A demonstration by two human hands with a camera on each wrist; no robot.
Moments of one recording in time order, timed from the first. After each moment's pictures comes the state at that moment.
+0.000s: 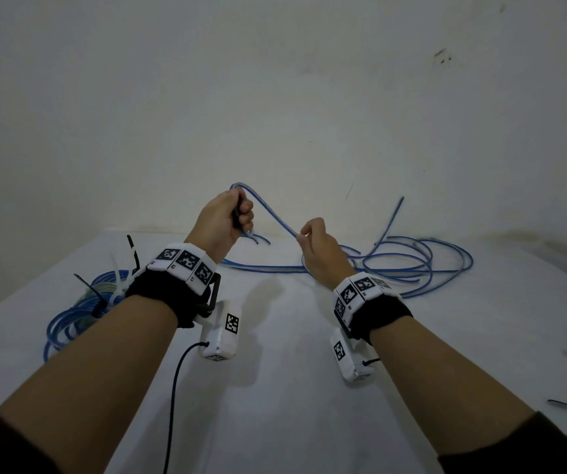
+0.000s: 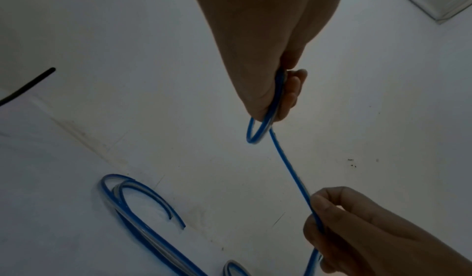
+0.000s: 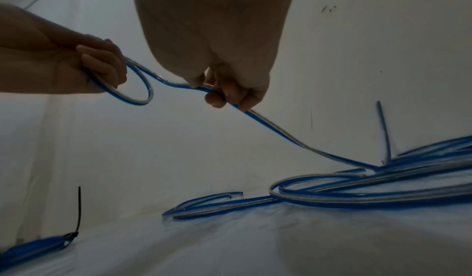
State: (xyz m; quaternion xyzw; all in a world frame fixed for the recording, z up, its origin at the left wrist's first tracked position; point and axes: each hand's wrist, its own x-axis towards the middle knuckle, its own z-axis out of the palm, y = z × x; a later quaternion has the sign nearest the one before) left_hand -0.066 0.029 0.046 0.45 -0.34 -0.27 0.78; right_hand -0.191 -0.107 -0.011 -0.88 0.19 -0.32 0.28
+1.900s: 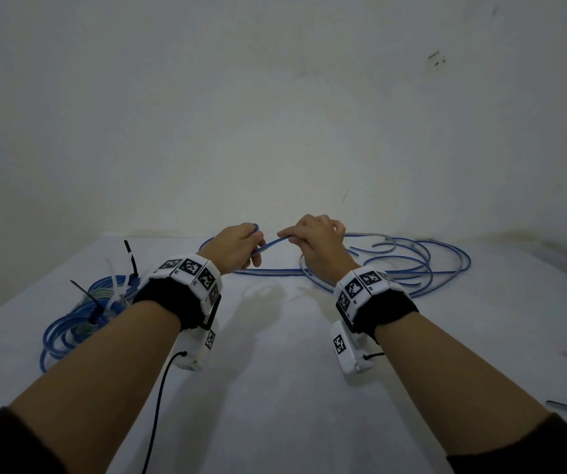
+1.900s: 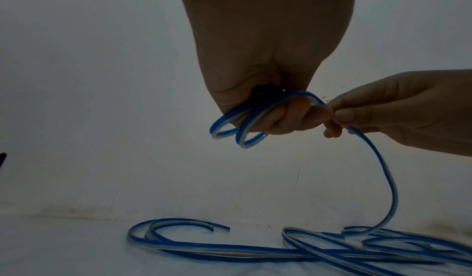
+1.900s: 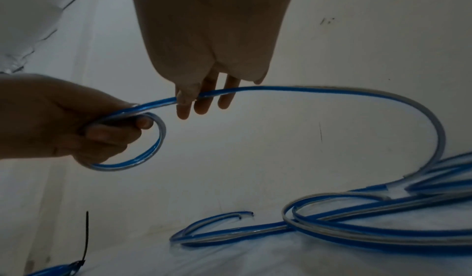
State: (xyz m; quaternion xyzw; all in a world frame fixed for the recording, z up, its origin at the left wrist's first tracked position) left_hand -0.076 0.028 0.029 0.76 -0.46 -0.14 0.43; right_hand -0.192 -0.115 0.005 -0.92 0.13 -0.35 0.09
